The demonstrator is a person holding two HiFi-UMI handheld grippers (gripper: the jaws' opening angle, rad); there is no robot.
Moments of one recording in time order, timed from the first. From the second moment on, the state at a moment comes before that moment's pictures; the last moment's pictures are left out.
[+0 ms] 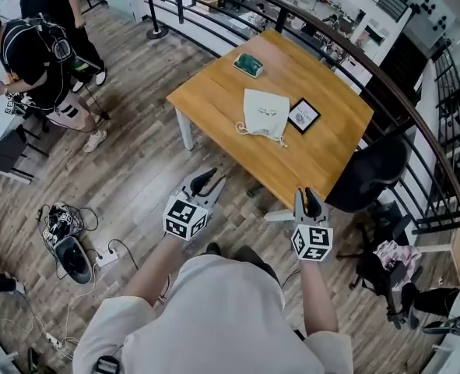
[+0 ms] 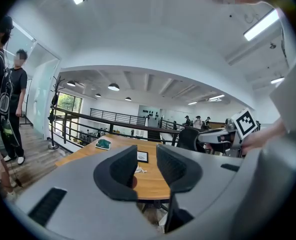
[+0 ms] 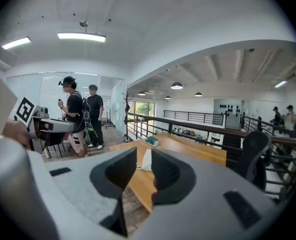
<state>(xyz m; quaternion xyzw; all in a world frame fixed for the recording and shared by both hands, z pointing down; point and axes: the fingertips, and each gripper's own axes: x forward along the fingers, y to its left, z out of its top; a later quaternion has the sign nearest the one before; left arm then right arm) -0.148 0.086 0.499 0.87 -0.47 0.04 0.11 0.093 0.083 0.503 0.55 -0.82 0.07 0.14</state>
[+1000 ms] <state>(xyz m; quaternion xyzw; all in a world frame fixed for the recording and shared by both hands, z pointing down) -0.113 -0.065 0.528 0.85 -0.50 0.06 0.14 0.115 -0.092 0.540 0.50 -0.84 0.10 0.16</state>
